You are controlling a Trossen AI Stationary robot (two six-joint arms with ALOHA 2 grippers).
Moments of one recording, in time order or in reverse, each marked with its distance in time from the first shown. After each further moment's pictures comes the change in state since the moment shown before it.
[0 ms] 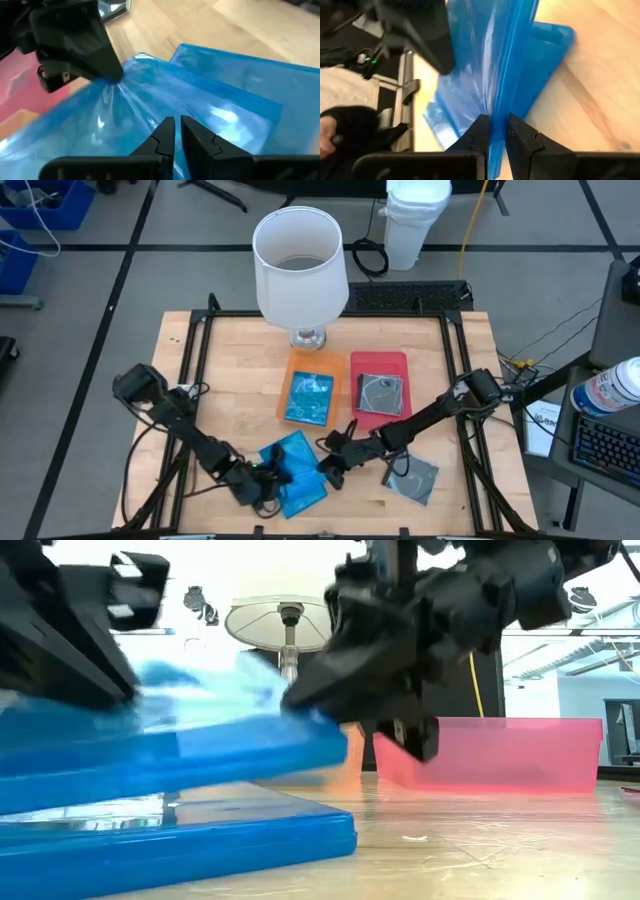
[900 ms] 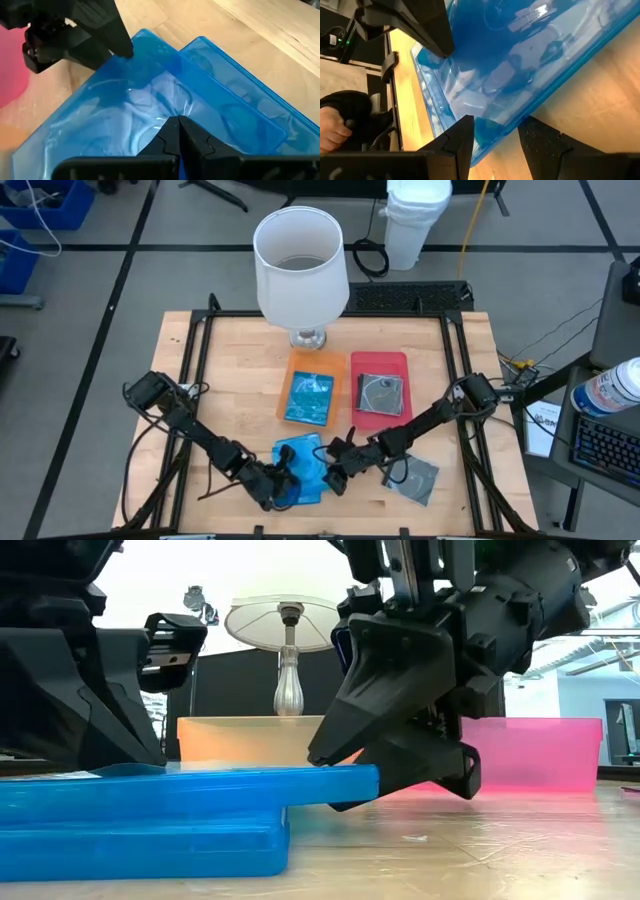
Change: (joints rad) left arm 0.089 0.158 0.006 0.051 0.152 -0.078; right arm 0.015 0.041 0.038 -0.073 -0.027 0.107
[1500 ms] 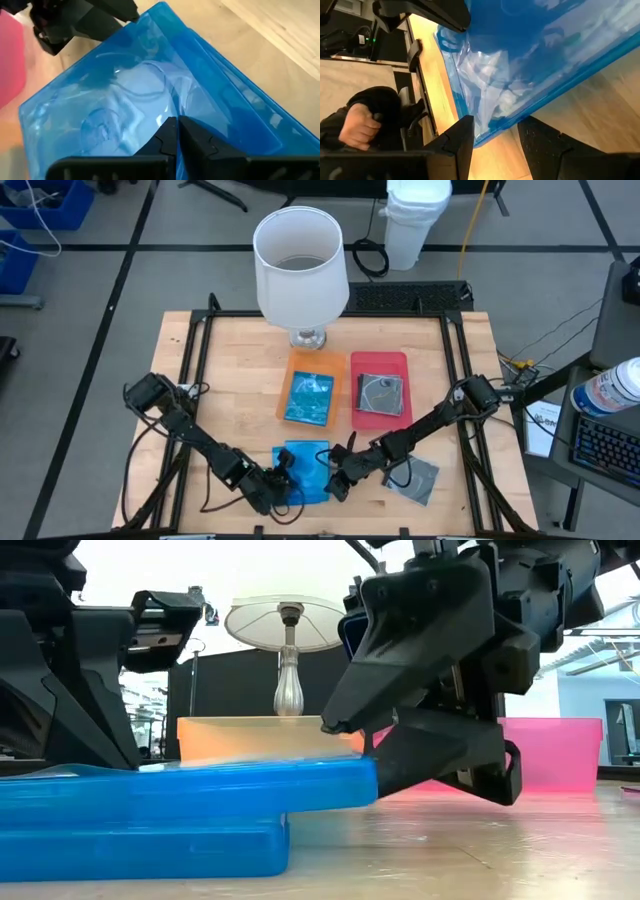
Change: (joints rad) left arm -0.037 0.002 0.114 -0.229 -0.031 -0.012; right arm 0.033 -0.002 0.001 0.044 -0.087 0.156
